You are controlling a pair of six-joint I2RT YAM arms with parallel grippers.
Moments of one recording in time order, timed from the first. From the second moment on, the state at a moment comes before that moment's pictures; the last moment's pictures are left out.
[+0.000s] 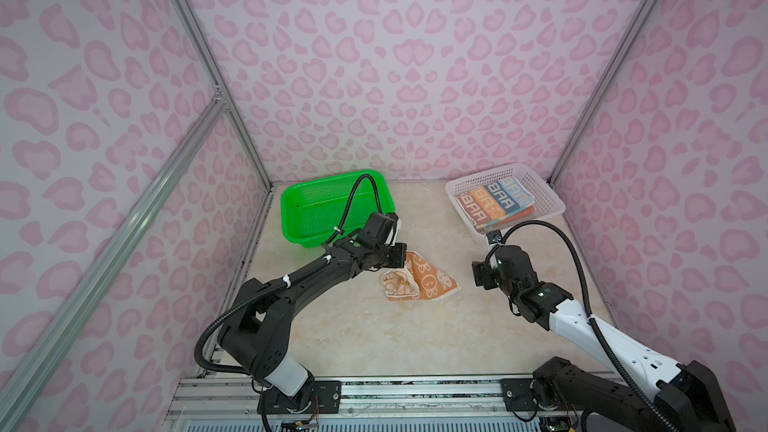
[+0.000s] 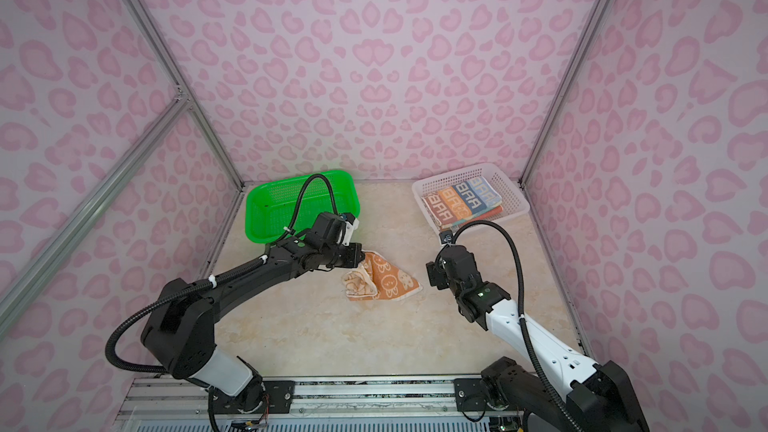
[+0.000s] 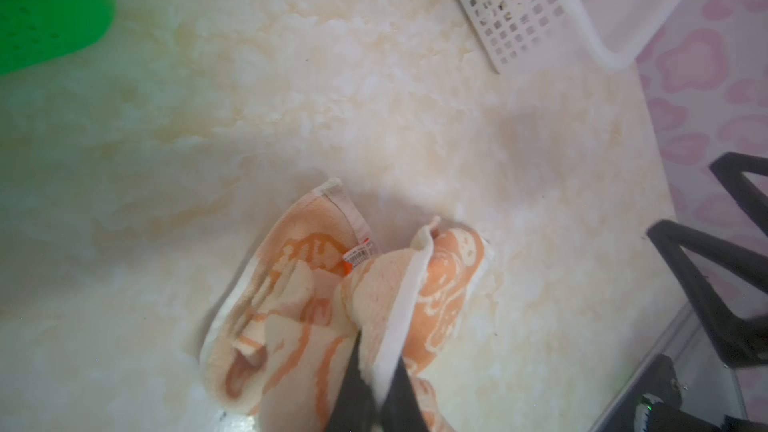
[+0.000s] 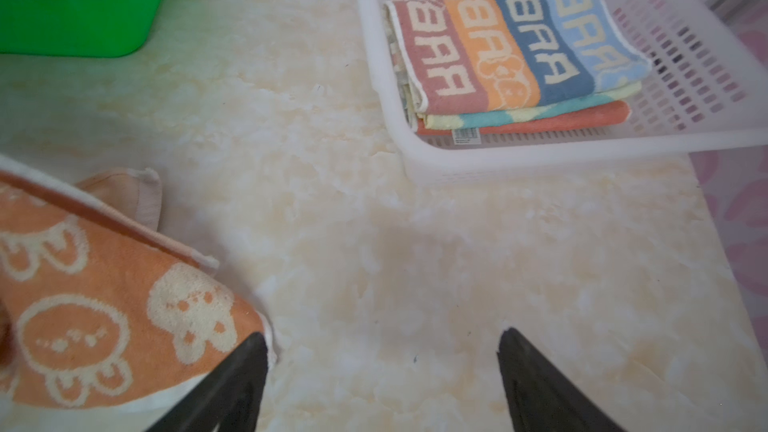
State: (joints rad) left arm -0.62 1.61 1.12 -0.40 0.21 -0.45; right arm 0.56 1.06 0.61 -0.21 0.28 0.08
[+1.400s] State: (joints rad) left arm -0.59 1.19 0.81 -0.28 -0.06 -0.26; right arm 0.83 1.67 0.96 -0.09 -0.09 -0.19
